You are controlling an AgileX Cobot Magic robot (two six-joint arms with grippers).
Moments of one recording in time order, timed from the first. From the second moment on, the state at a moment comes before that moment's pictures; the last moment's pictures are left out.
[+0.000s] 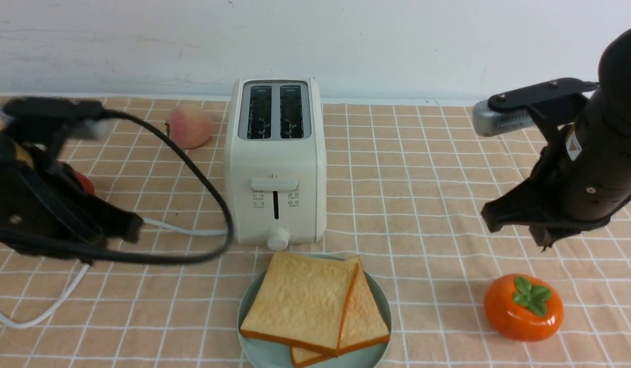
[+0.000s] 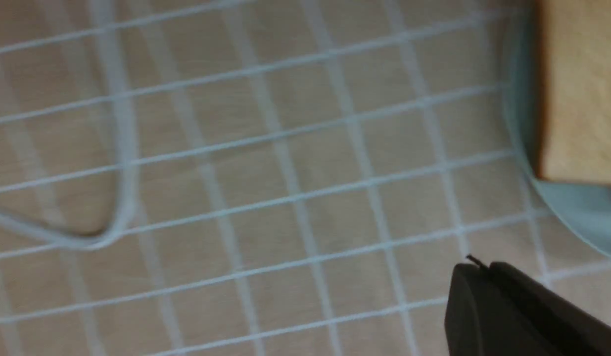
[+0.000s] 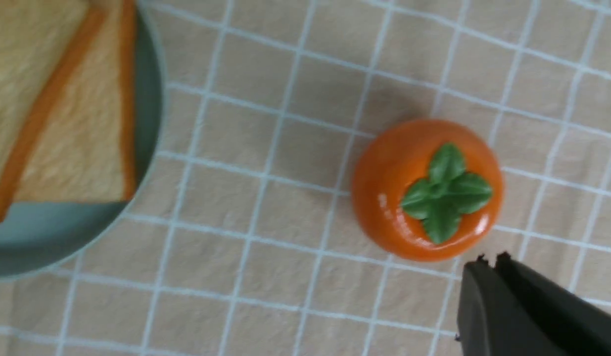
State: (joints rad) right arm 0.49 1.47 -1.33 -0.22 1.19 0.31; left arm -0.24 1.23 -1.06 0.04 0.97 -0.20
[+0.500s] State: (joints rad) right arm 0.49 0.92 -0.92 -0.74 0.75 0.89; left arm -0.24 0.57 -0.76 0.11 0.81 -0.40
